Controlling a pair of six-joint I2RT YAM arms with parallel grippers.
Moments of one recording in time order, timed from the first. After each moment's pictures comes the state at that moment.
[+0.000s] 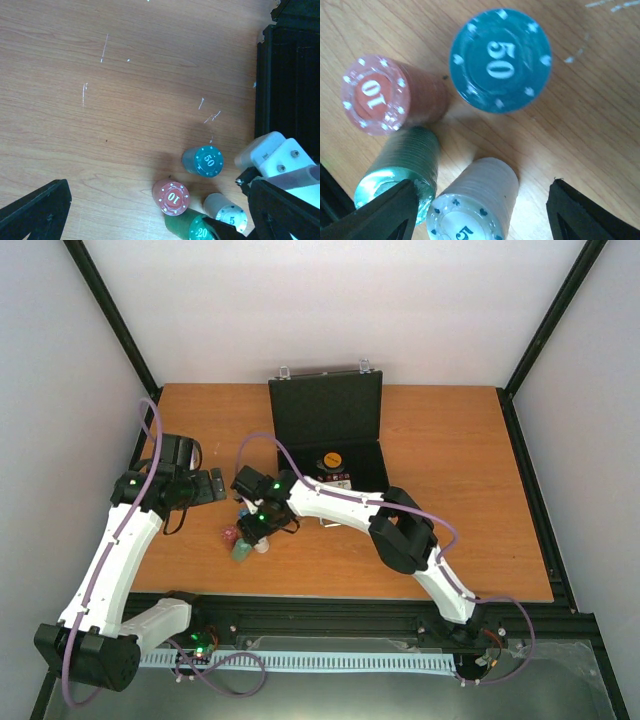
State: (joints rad) left arm -0.16 1.04 1.11 -1.09 -0.12 -0.40; right arm 1.09 2.26 1.91 -0.83 -0.19 0.37
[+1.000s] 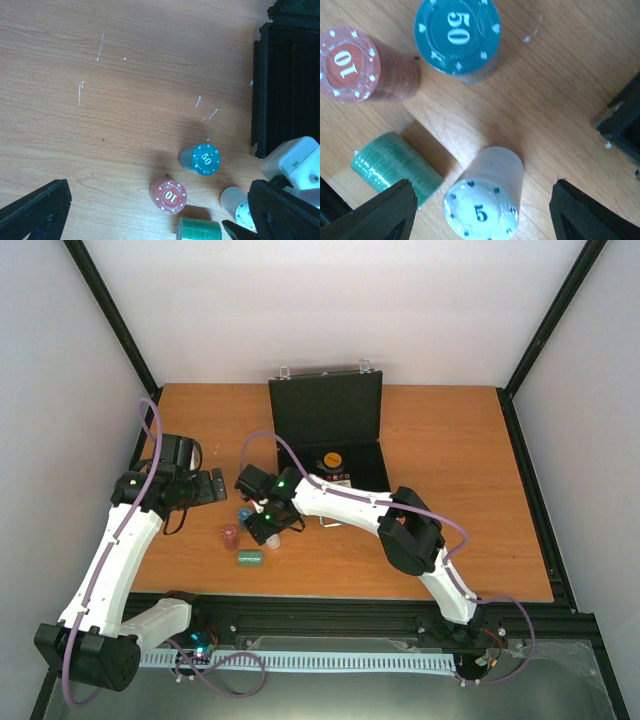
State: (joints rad) left arm -0.16 1.04 1.11 -1.09 -0.11 -0.40; right arm 1.09 2.18 1.85 -0.91 -0.09 0.35
